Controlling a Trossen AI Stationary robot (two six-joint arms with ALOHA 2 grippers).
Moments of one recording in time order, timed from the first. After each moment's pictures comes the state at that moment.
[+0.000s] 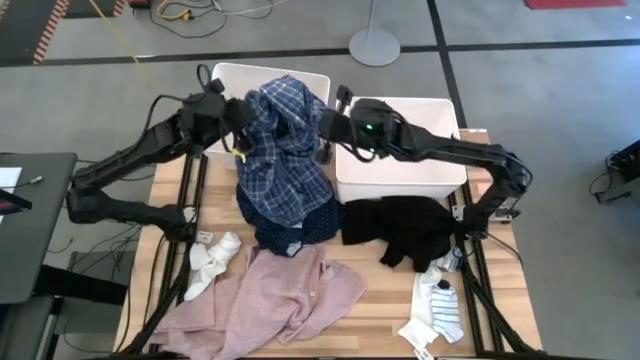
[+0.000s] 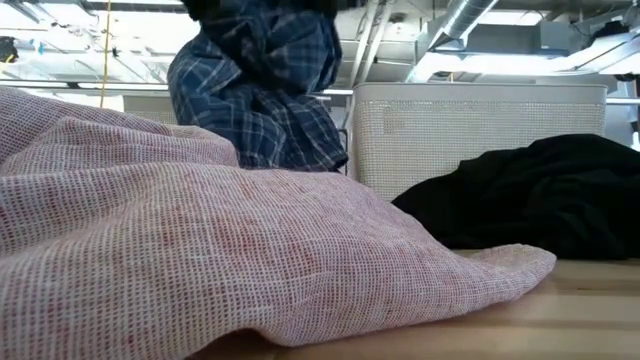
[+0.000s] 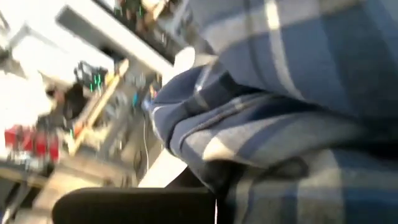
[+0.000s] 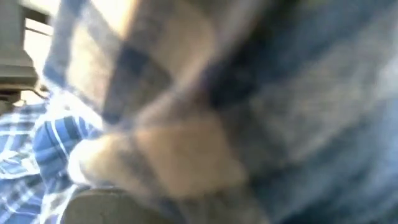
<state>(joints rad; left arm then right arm) 0.50 1.13 1.31 -0.51 -0.56 0.63 -0.25 1.66 1.64 -0.10 0.26 -0.47</state>
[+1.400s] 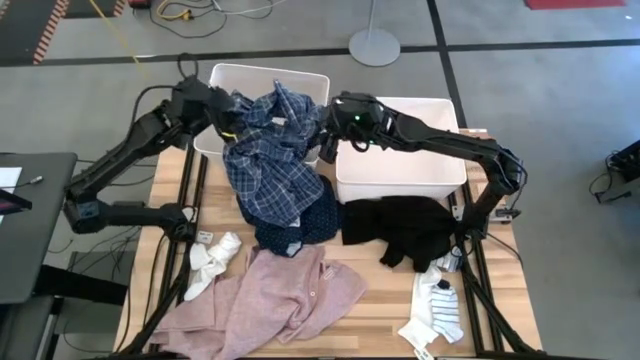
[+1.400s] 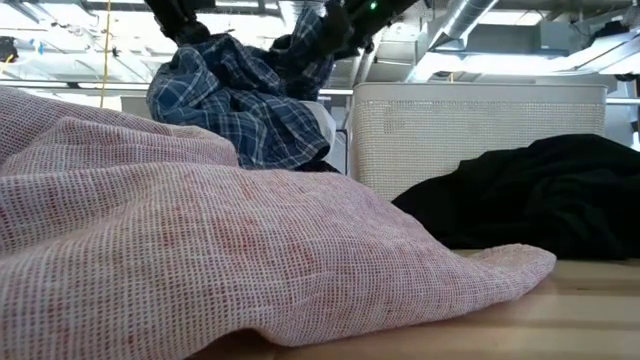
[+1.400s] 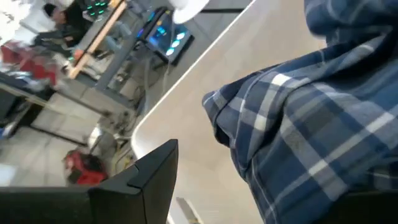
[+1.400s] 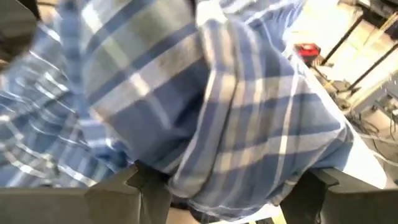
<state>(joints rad) 0.70 1.08 1.31 -0.69 -0.52 0.50 -0.33 1.69 1.64 -0.33 0.15 -0.24</state>
